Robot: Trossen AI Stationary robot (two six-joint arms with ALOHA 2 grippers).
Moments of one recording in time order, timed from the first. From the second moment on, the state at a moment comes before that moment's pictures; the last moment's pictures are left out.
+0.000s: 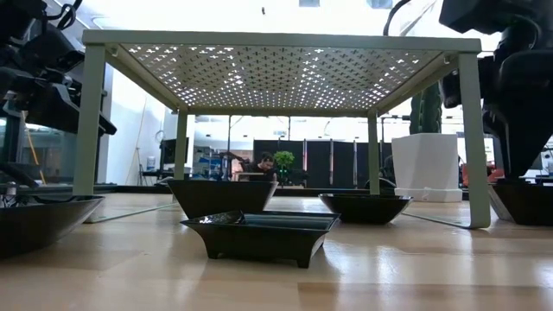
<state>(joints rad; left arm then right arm) -0.24 0.11 0.18 -0.61 -0.44 0.01 0.27 1.21 0.65 -0.77 0.01 0.83</state>
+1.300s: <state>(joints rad) -0.24 0.11 0.18 -0.61 -0.43 0.02 0.28 1.21 0.58 -0.68 -0.03 0.85</state>
